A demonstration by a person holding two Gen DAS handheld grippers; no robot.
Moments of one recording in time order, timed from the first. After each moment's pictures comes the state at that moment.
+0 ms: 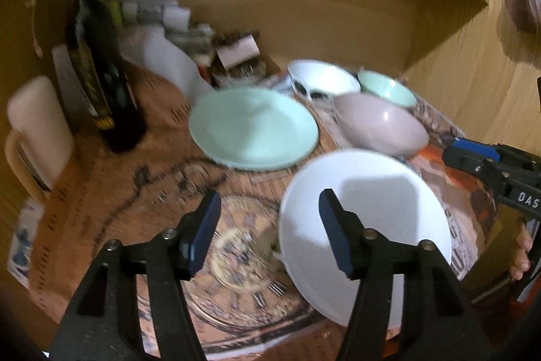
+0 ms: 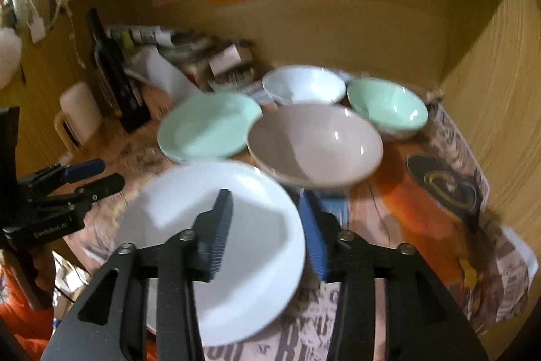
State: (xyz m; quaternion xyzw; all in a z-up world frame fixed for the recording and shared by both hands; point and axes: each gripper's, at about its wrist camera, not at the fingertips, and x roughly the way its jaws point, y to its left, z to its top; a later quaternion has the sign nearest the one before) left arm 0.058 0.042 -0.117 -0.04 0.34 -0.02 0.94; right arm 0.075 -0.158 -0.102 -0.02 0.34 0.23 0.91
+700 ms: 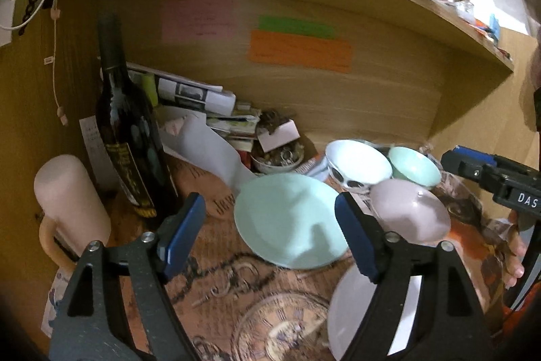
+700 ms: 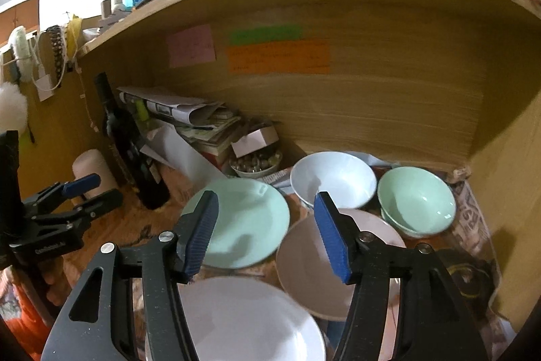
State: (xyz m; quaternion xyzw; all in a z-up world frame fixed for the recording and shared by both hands) left arm 0.105 0.096 -0.056 -0.05 0.26 0.03 0.96; right arm 0.133 -0.115 -0.046 0.00 0.26 0.27 0.93
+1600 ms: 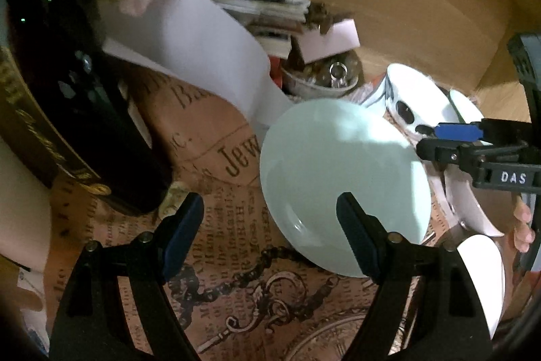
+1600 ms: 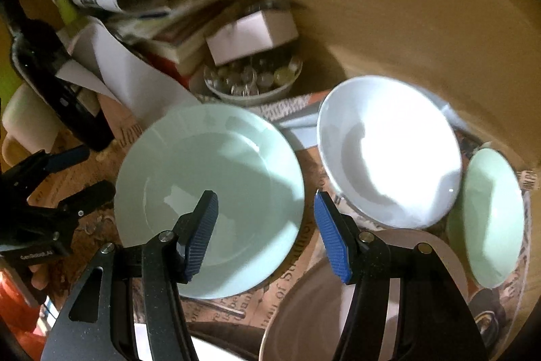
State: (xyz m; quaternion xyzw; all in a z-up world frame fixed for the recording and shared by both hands) left arm 0.214 0.140 -0.157 -0.08 0.44 0.02 0.89; right arm 0.271 -0.029 -0.131 -0.10 0.48 0.29 0.82
